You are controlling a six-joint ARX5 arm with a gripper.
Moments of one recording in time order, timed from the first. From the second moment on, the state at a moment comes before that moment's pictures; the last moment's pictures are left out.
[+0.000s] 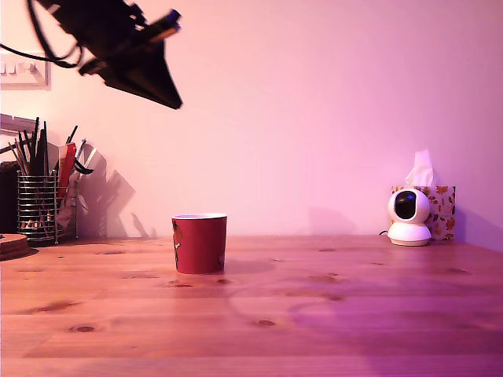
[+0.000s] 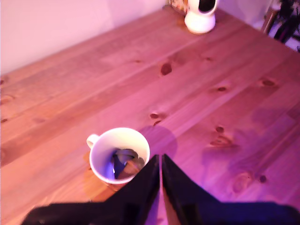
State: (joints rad) arm -0.40 1.48 1.20 -0.29 0.25 0.09
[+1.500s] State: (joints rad) arm -0.10 0.50 0.45 -0.16 0.17 -0.06
